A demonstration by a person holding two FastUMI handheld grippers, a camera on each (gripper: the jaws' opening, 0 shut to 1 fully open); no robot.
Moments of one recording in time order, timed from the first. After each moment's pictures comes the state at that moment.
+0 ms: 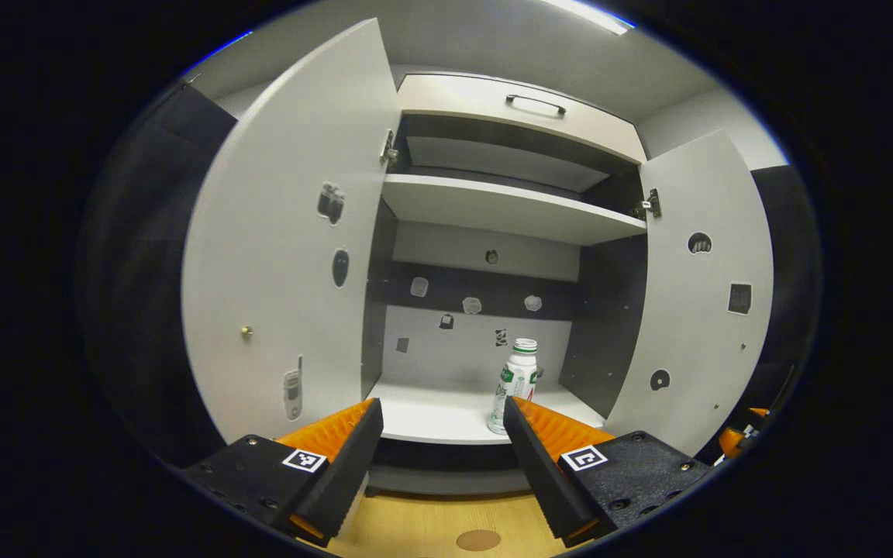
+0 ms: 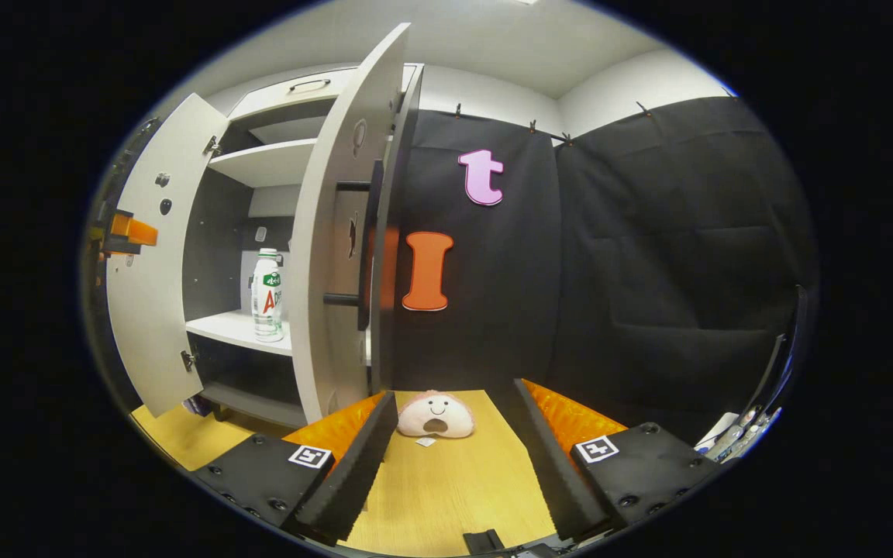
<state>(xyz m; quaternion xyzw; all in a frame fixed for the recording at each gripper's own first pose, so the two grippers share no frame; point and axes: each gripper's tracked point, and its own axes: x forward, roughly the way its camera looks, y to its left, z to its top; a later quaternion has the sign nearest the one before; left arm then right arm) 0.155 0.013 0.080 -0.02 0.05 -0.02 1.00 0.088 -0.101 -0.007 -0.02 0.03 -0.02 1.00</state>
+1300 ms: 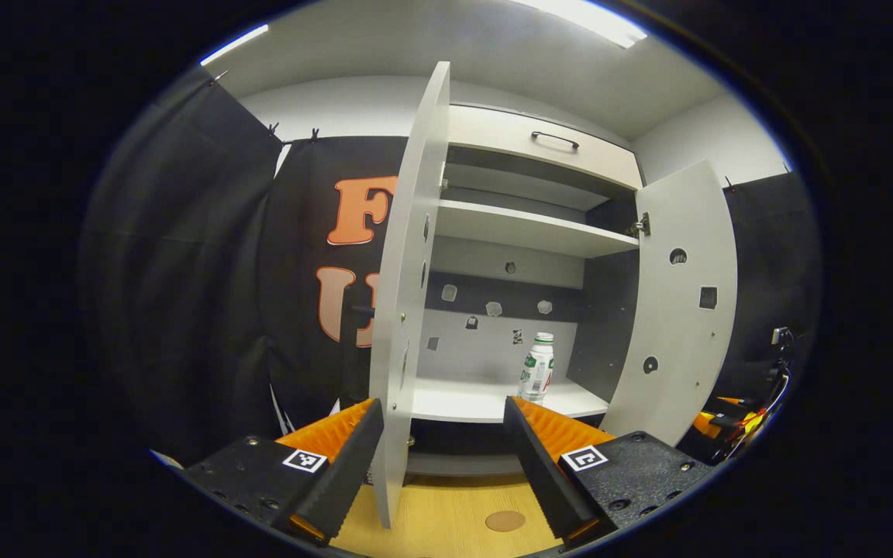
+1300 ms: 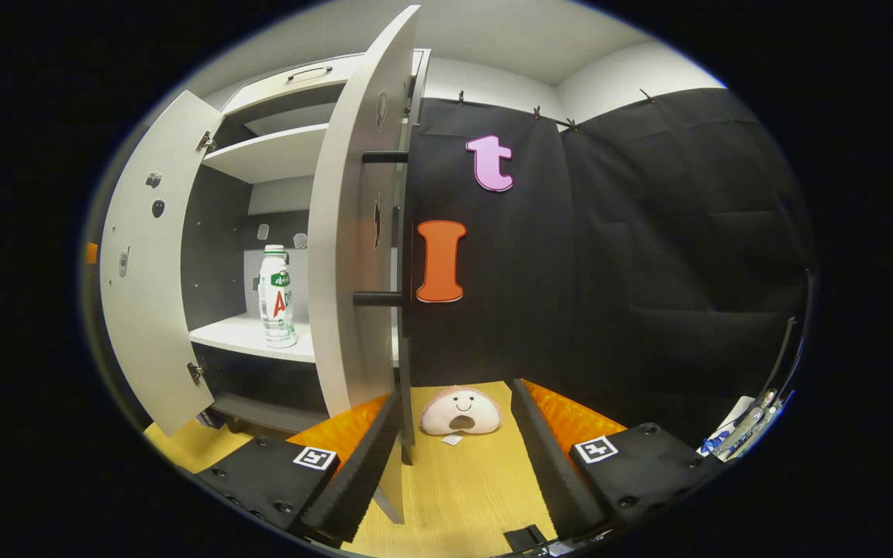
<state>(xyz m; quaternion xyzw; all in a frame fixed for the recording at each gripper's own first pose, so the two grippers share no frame) 0.071 0.075 0.082 -0.02 0.03 -0.03 1.00 0.117 -0.053 -0.015 0.00 0.06 -0.02 1.00</state>
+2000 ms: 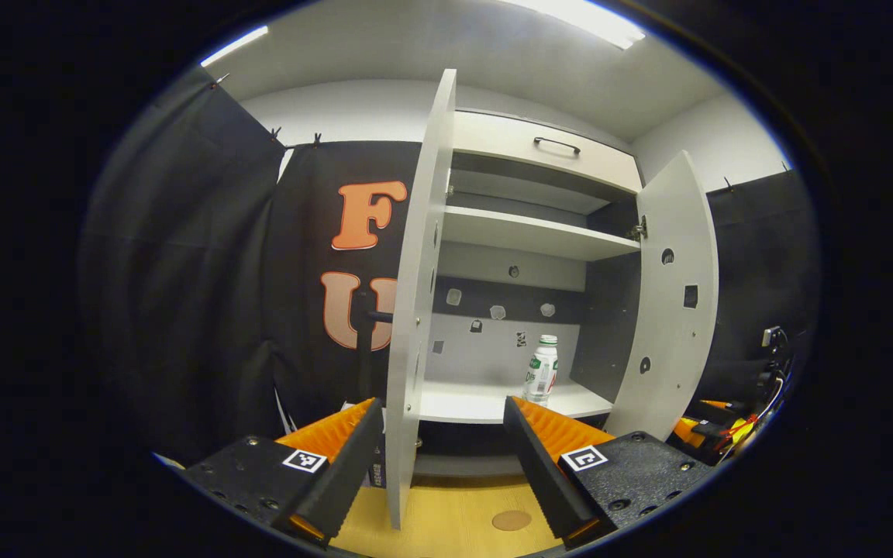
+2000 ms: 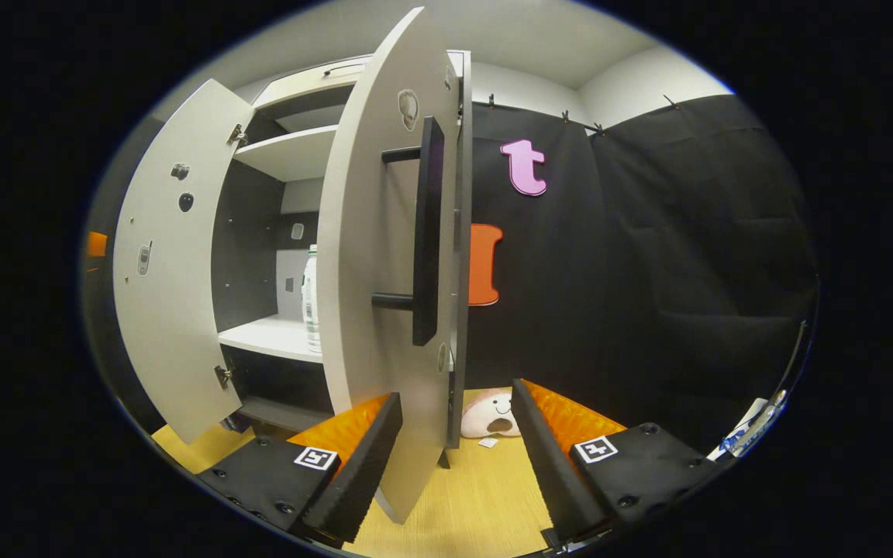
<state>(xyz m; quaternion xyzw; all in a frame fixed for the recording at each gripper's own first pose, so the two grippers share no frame) 0.058 0.093 0.086 -0.02 0.02 -0.02 1.00 0.120 0.026 -0.010 -0.01 0.05 0.02 1.00</state>
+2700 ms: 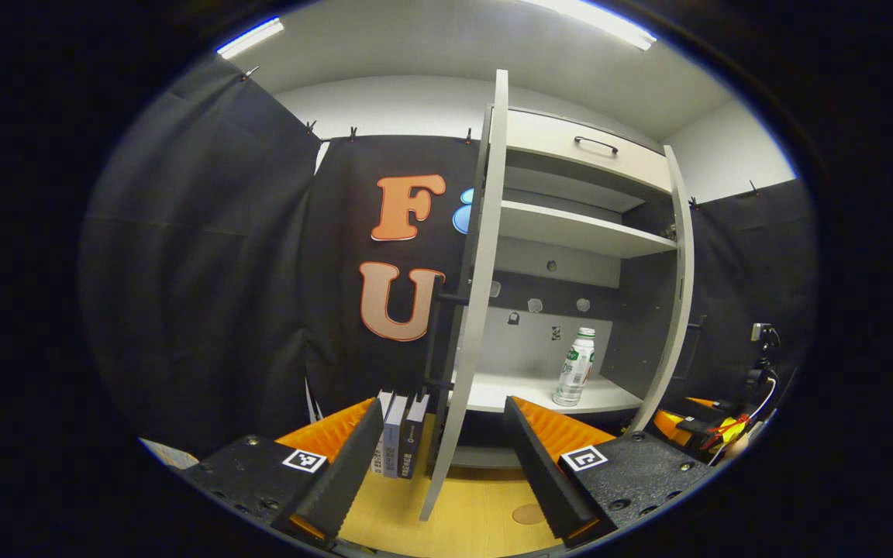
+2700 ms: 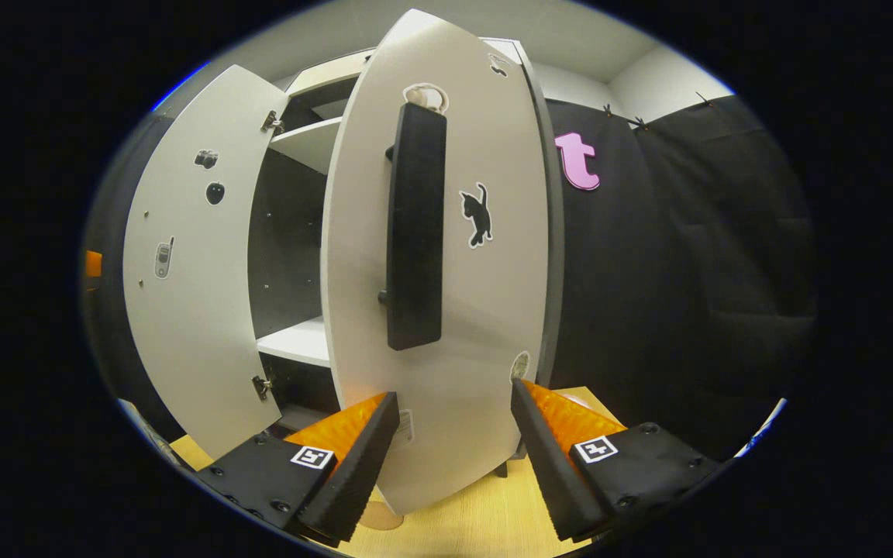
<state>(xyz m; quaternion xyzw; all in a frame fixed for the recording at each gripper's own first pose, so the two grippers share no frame) 0.039 0.143 0.072 -0.03 0.03 0.04 1.00 0.159 0.123 -0.006 -0.01 0.06 0.10 0.99</state>
